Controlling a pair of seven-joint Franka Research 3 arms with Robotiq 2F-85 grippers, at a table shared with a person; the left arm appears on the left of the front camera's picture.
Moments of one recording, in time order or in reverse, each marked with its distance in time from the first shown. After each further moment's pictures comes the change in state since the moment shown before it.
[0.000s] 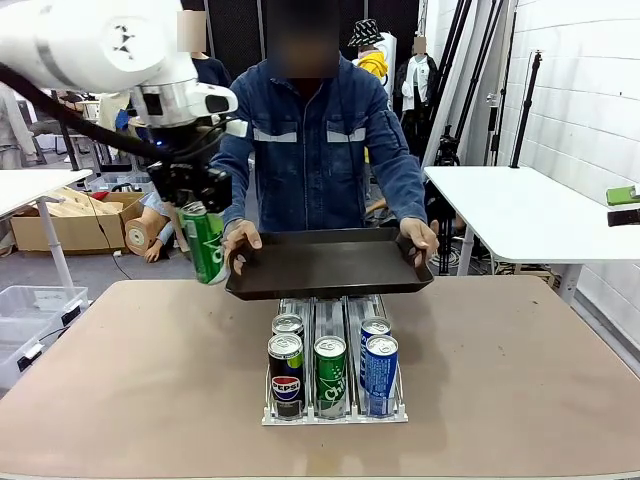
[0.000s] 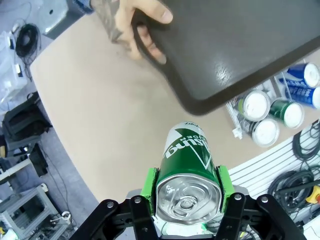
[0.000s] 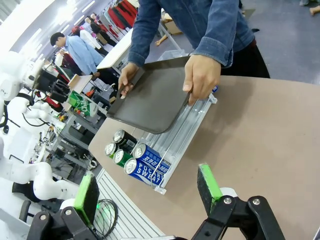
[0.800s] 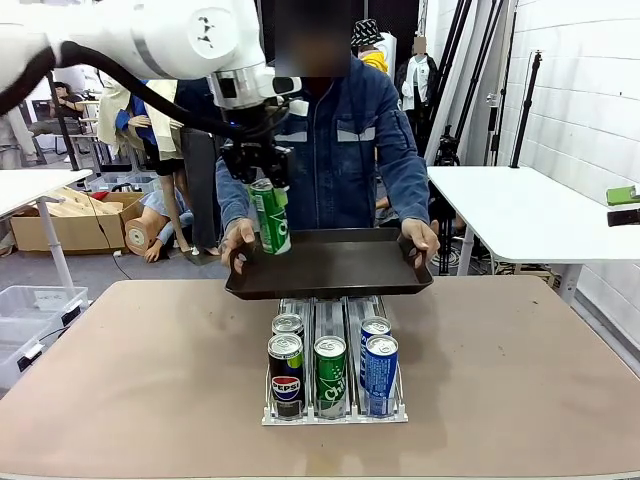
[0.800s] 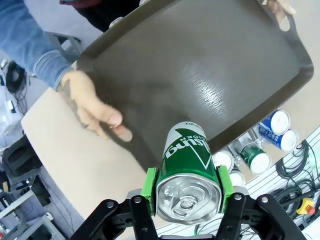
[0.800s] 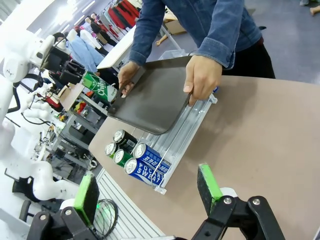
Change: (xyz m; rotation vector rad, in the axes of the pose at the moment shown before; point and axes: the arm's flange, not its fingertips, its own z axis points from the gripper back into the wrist) left arm 0.106 -0.052 -0.007 -0.063 -0.042 -0.105; right arm 0.000 0.000 0.000 0.001 0.000 0.000
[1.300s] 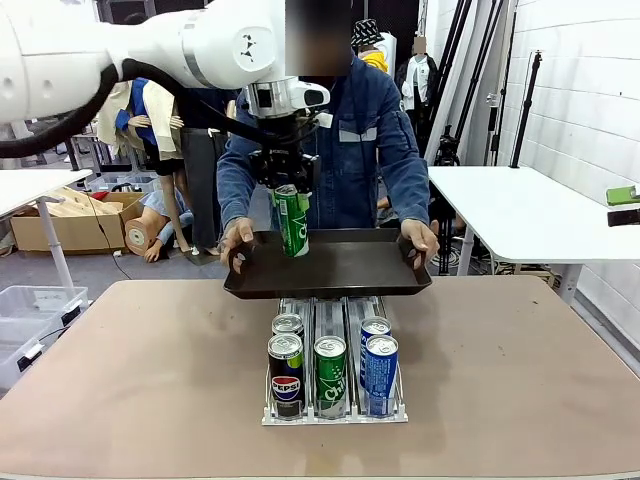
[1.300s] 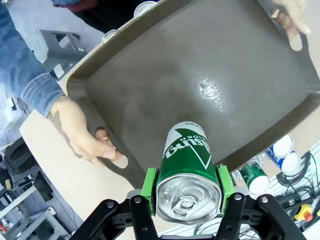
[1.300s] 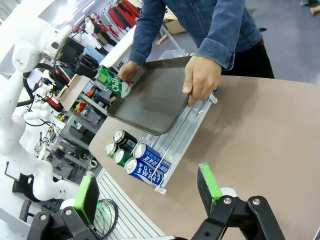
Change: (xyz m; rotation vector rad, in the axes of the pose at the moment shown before) left arm 0.049 -0.005 -0.031 0.020 0.053 0.011; right arm 0.000 0.000 0.000 0.000 0.000 0.000
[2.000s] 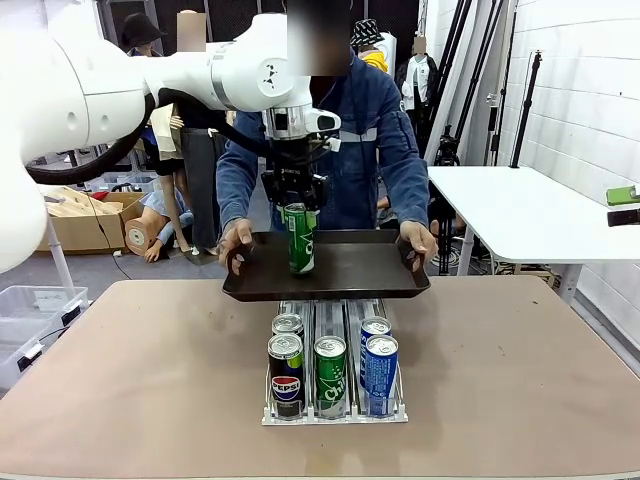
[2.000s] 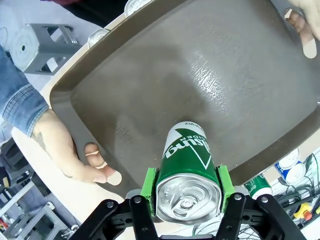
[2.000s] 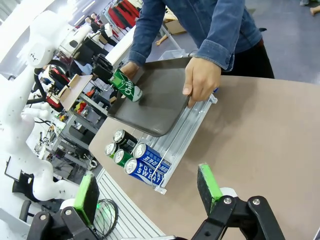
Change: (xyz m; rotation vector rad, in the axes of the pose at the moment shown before) left arm 0.026 0.001 -0.043 -0.014 0.073 0.000; right arm 0.000 0.000 0.000 0.000 0.000 0.000
